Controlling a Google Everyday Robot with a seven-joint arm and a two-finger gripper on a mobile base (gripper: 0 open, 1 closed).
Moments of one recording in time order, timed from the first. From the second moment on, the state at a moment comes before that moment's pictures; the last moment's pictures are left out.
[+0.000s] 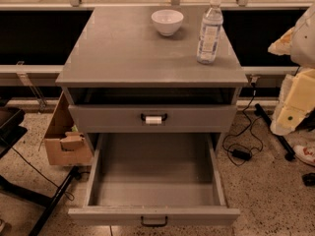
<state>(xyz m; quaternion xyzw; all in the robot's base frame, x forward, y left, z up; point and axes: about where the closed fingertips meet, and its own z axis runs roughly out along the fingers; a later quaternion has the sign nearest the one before) 0.438 -0.217 0.976 -0.60 0.78 -0.03 0.16</state>
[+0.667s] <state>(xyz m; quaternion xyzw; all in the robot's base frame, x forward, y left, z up) 0.434 -0.212 0.958 -0.60 0.78 -0.04 0.15</state>
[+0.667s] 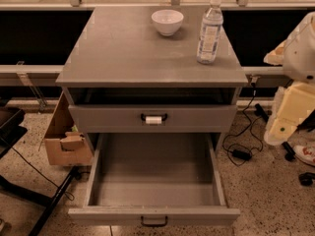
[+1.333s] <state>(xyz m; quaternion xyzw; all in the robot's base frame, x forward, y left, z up) 0.407 -0.178 0.866 -0.62 0.77 -0.02 0.17</state>
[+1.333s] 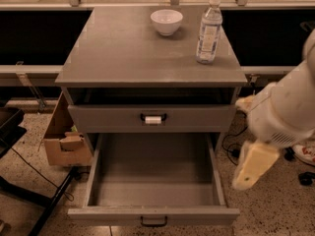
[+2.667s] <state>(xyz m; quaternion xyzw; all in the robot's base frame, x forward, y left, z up) 0.325 -0.140 0.558 -0.61 0.79 0.00 0.07</state>
